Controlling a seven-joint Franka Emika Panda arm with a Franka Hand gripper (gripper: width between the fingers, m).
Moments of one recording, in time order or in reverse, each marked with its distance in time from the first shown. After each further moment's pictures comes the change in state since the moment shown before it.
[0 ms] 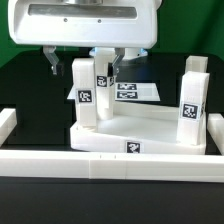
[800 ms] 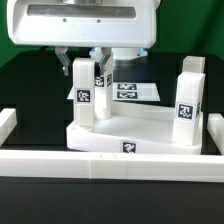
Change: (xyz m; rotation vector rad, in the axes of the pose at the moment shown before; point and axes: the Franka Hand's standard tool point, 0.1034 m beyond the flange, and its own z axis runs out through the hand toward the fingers) arm 0.000 0.000 0.000 0.001 0.000 0.094
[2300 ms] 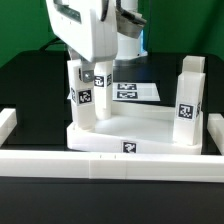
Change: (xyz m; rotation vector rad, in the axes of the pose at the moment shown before) arm 0.000 0.003 0.003 0.067 -0.004 1.170
